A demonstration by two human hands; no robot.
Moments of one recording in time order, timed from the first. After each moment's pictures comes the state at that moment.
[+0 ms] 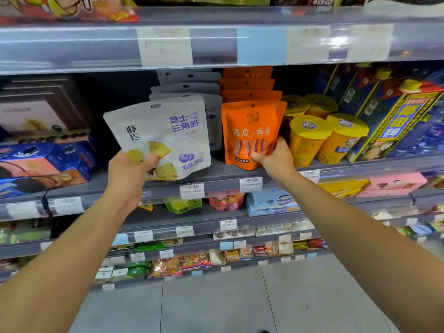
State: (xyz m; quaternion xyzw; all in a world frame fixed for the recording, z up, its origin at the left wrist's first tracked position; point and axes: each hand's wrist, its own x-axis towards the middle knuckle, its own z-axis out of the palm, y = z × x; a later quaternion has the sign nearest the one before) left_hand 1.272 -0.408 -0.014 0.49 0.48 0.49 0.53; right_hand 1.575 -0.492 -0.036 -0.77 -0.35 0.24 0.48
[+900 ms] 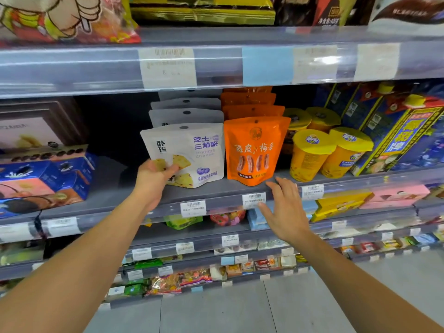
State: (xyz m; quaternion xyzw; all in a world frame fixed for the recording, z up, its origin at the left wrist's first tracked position) left_hand 1.311 -0.362 -0.047 0.51 0.46 0.42 0.59; right_hand 1.563 -0.559 -0.086 -0.81 -0.55 0.03 0.19
